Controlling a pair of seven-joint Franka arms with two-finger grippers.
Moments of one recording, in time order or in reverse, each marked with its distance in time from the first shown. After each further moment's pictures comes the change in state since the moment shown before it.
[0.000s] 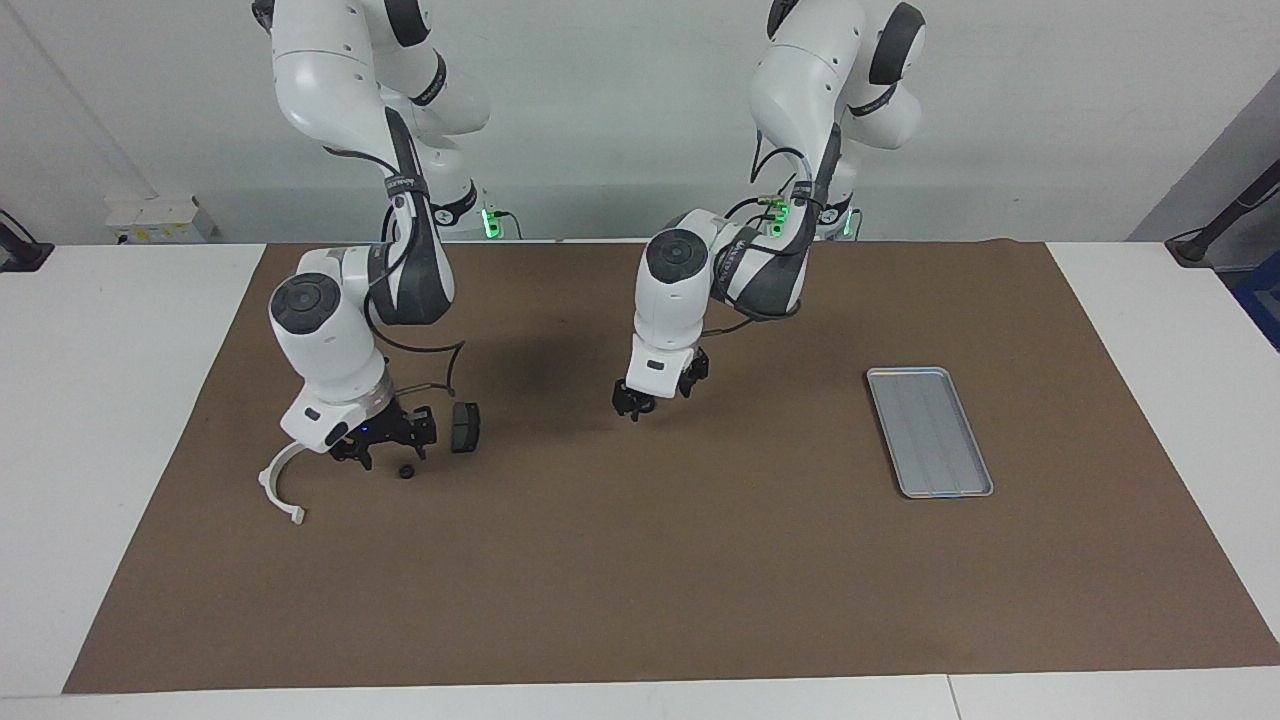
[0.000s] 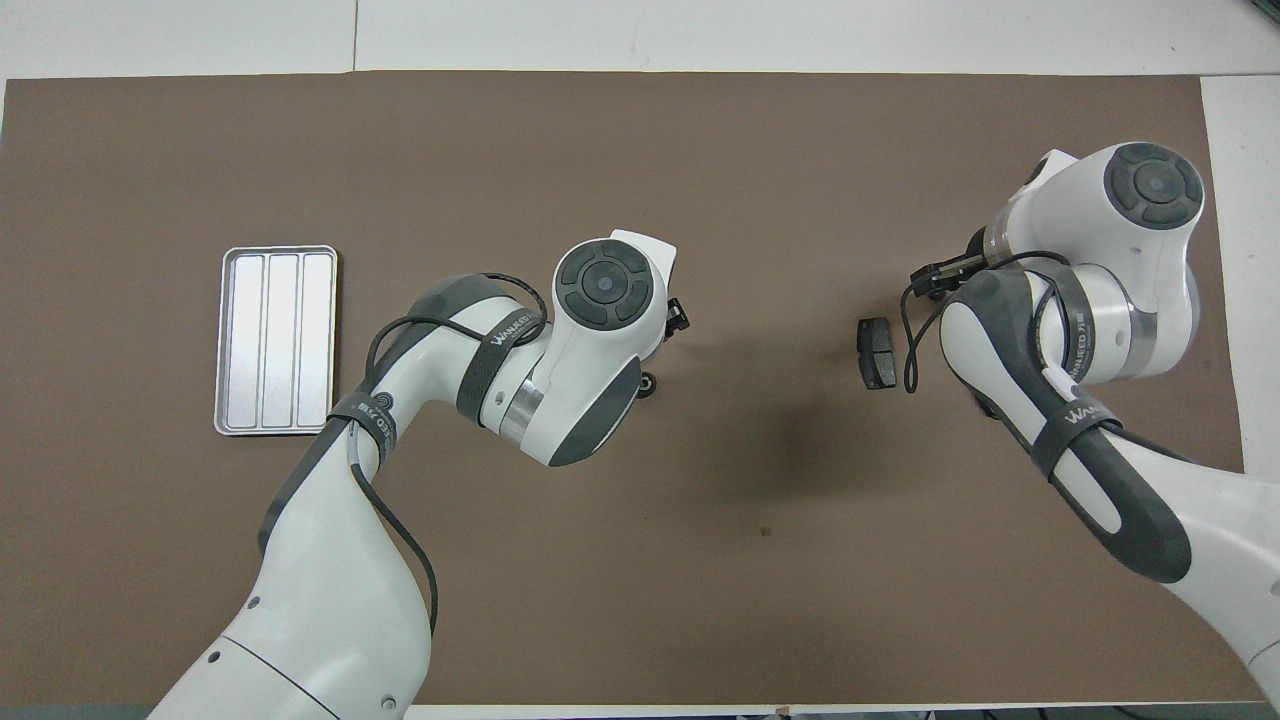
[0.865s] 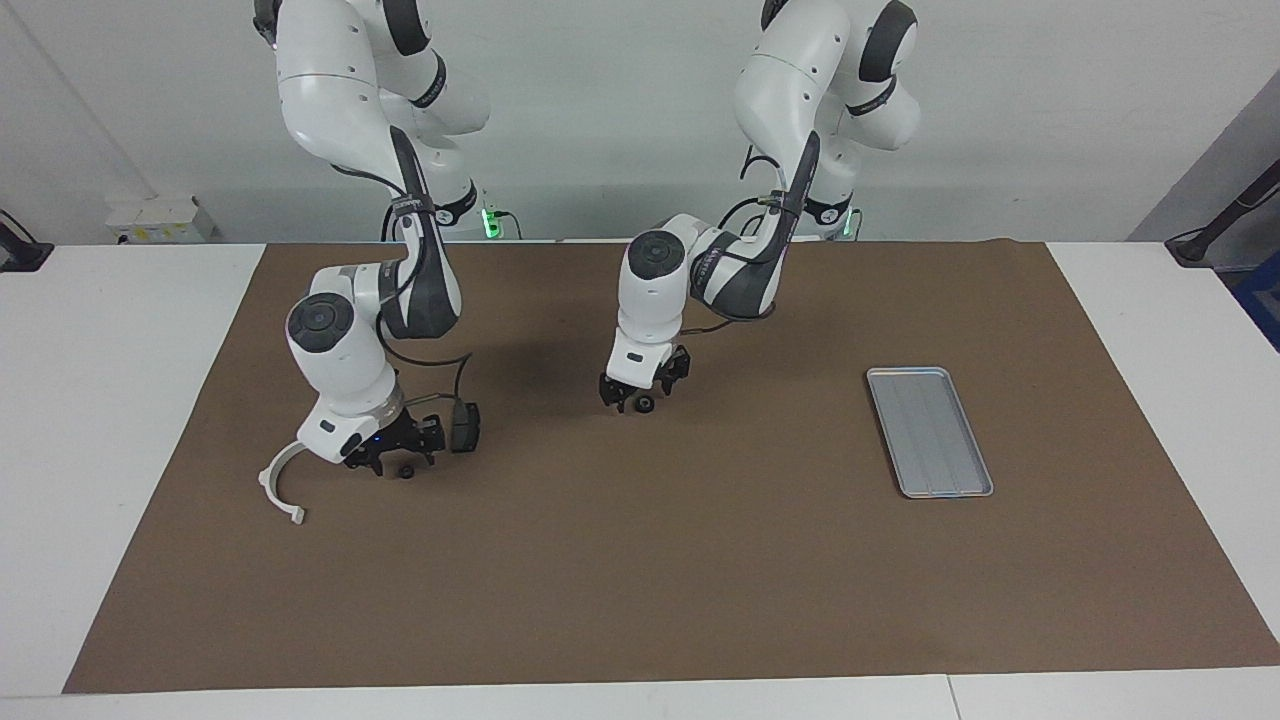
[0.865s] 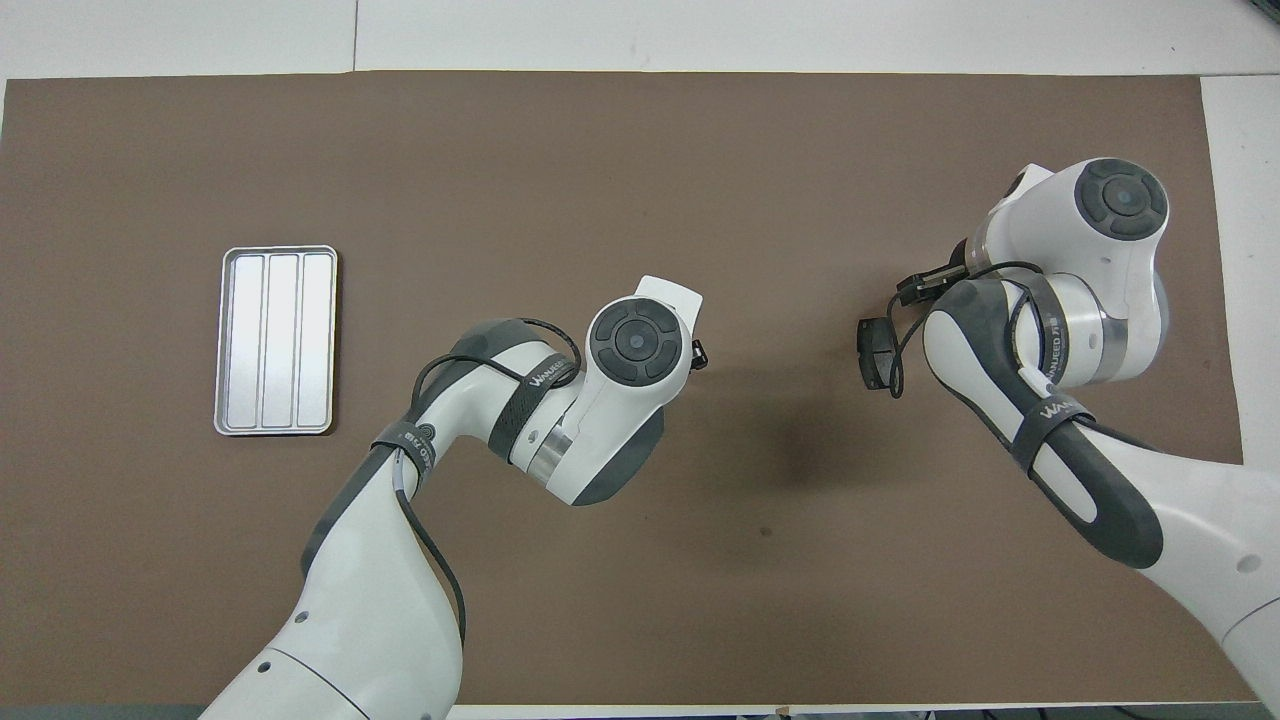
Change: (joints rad) left arm -0.045 -0.005 -0.010 -0.096 0.001 0.097 0.001; right arm 0.002 0.038 0.007 -0.017 0.000 0.034 0.000
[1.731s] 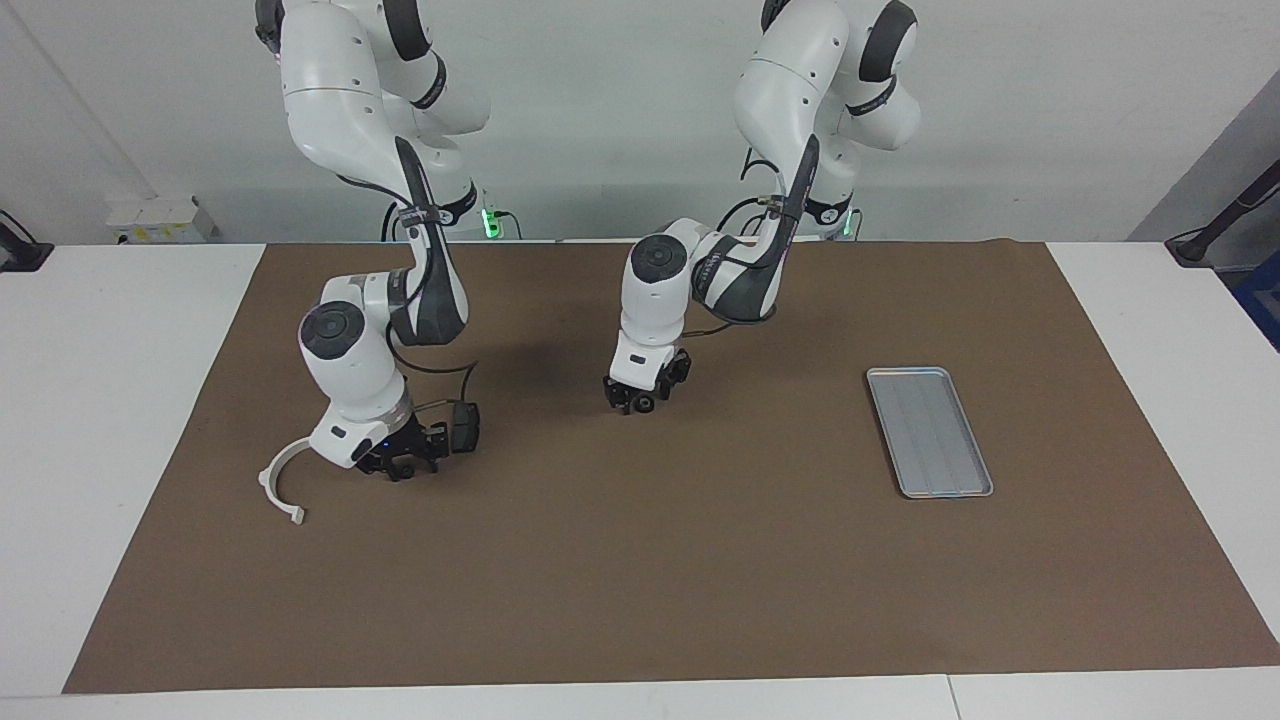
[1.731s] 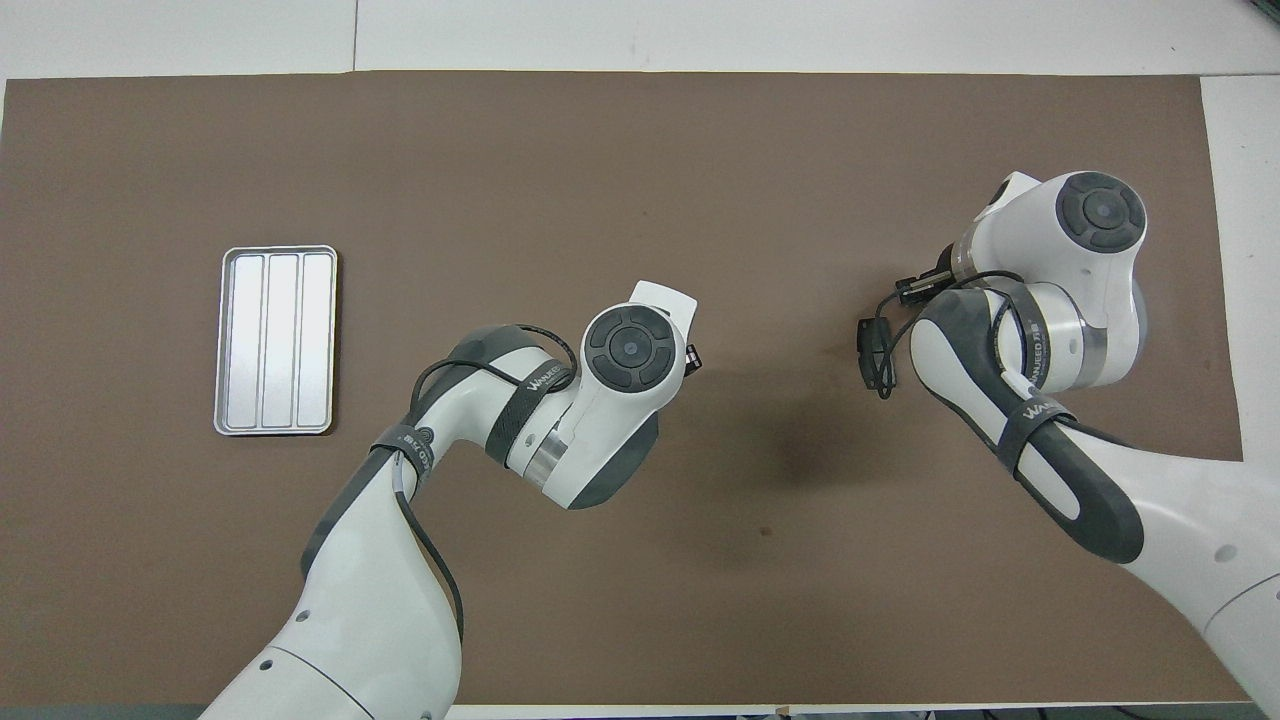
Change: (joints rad) left arm 0.000 -0.004 0.003 -0.024 0.001 0.025 0.000; right arm 0.005 0.018 0.005 -0.020 0.003 0.060 0.000
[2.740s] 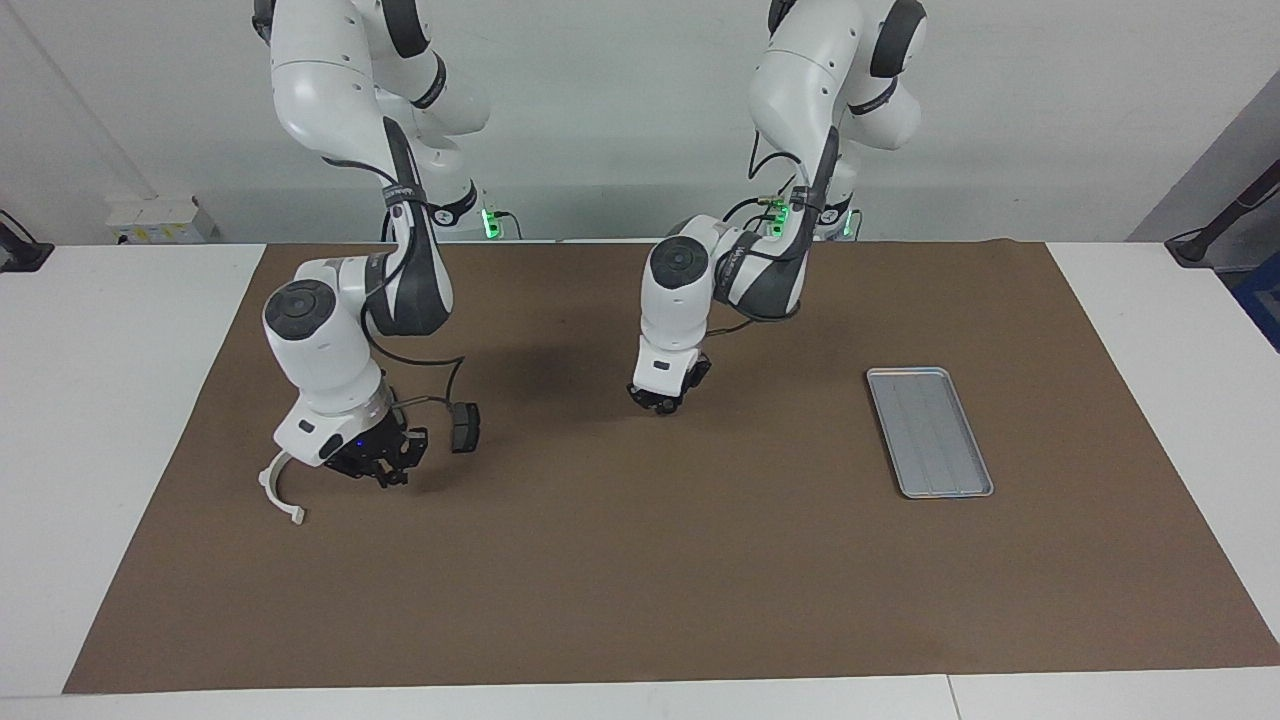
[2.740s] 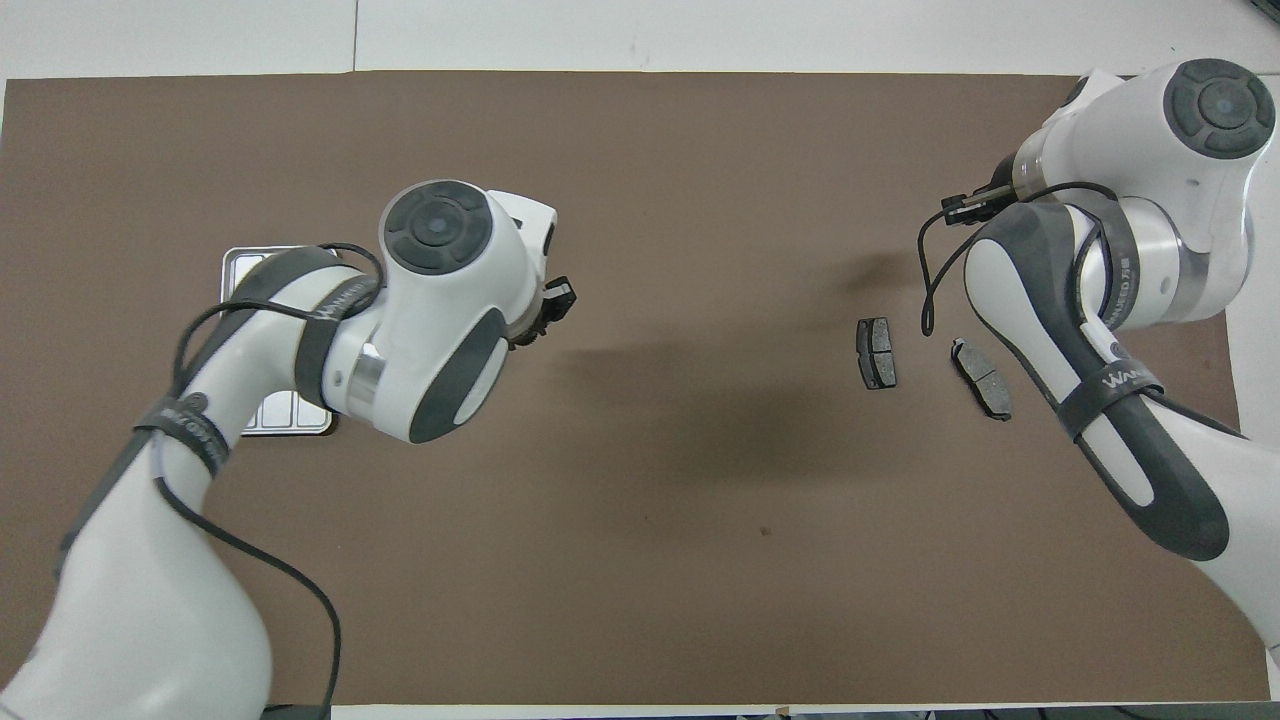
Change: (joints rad) left arm 0.239 -0.196 0.035 0.025 0.002 -0.292 0.226; right arm -0.003 -0.015 -0.001 0.299 0.000 -0.221 -0.004
